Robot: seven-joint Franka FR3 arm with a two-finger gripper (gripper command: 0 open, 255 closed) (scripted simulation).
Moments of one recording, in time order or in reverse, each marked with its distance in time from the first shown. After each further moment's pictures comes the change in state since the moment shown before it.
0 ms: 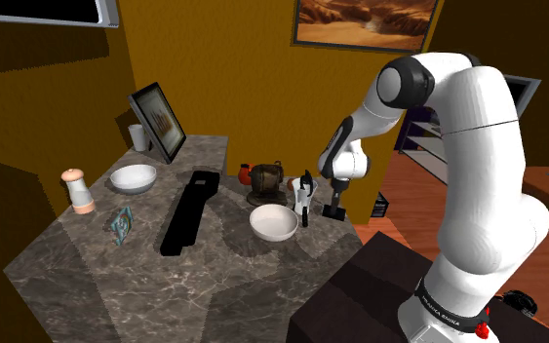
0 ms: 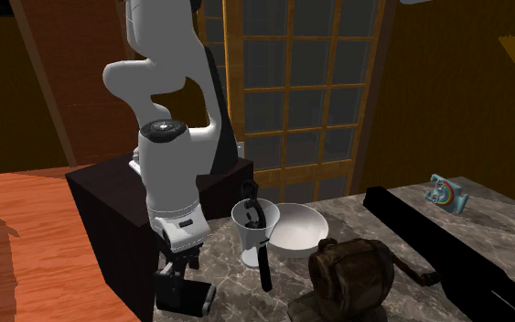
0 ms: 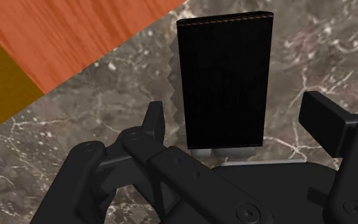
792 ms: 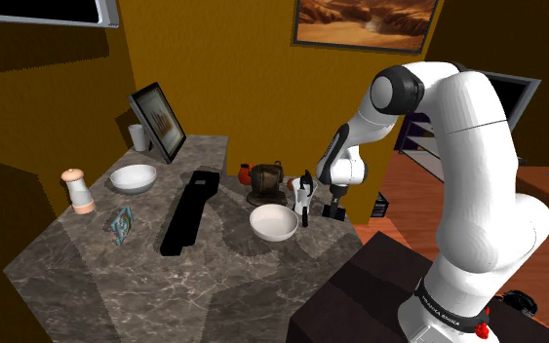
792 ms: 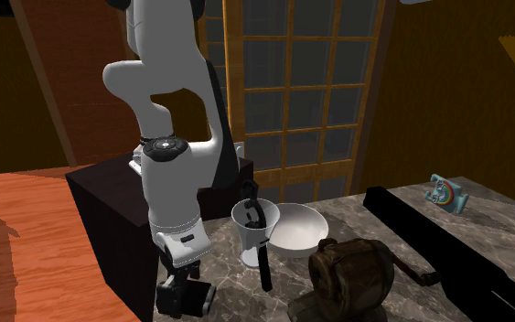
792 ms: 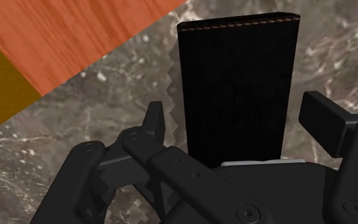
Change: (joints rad) arm -0.033 0.078 0.036 0.035 0.026 0.046 -0.022
